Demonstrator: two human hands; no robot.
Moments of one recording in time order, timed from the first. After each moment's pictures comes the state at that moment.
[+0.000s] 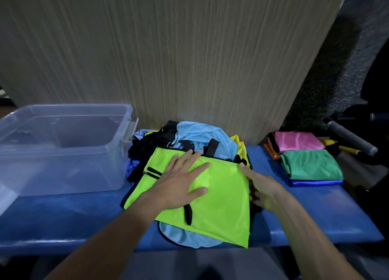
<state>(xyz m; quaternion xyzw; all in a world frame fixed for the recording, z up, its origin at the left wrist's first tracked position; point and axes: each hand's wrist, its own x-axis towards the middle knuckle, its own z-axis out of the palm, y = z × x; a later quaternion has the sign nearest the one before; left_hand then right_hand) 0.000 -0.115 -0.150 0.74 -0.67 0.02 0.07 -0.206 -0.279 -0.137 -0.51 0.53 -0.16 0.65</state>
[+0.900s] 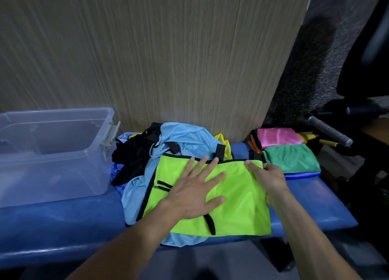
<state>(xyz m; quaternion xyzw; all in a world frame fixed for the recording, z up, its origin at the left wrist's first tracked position) -0.068 -0.154 -0.158 0.70 -0.71 0.05 0.03 -0.244 -0.296 -0.128 -0.52 0.54 -0.33 0.56</state>
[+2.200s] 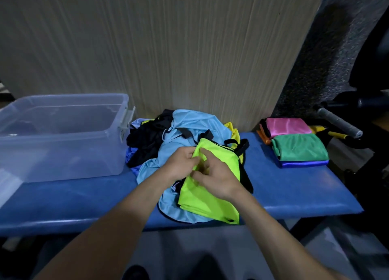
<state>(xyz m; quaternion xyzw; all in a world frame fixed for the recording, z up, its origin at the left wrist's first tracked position) -0.027 -0.129 -0.138 0.70 -0.42 -0.33 0.47 -0.174 -0.184 -0.124 -0.85 0.29 -0.15 0.42</state>
